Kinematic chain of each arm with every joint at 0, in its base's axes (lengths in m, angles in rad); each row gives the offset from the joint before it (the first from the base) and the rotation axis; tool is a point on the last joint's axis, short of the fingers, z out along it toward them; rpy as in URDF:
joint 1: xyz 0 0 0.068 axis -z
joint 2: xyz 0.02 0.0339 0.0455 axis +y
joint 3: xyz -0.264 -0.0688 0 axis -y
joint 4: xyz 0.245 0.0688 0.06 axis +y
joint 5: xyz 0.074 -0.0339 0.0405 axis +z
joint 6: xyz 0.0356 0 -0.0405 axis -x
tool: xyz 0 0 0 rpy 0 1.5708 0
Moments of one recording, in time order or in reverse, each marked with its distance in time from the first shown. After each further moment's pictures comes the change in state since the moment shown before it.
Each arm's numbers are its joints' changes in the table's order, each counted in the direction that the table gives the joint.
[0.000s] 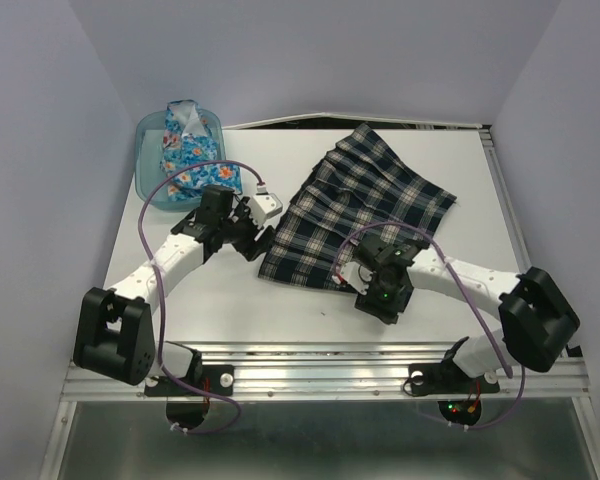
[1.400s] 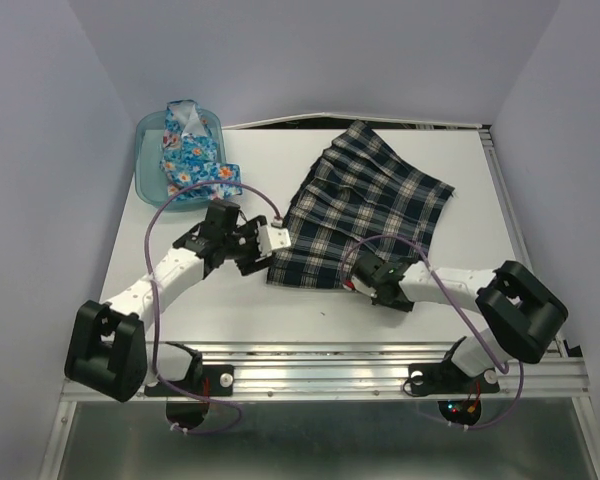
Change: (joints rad) left arm 0.051 -0.066 -0.074 0.031 -0.034 -0.373; right arm -0.065 0.111 -0.172 -0.245 -0.528 -0.008
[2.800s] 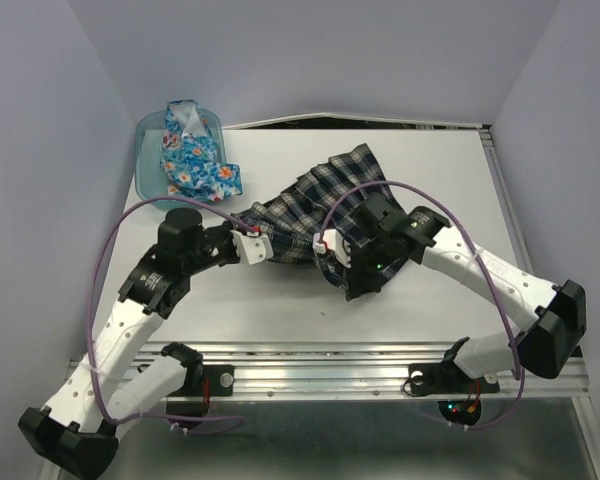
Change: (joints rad) left arm 0.067 -0.470 0.053 0.140 0.084 -0.059; right arm 0.005 -0.114 0.560 0.399 0.932 0.113
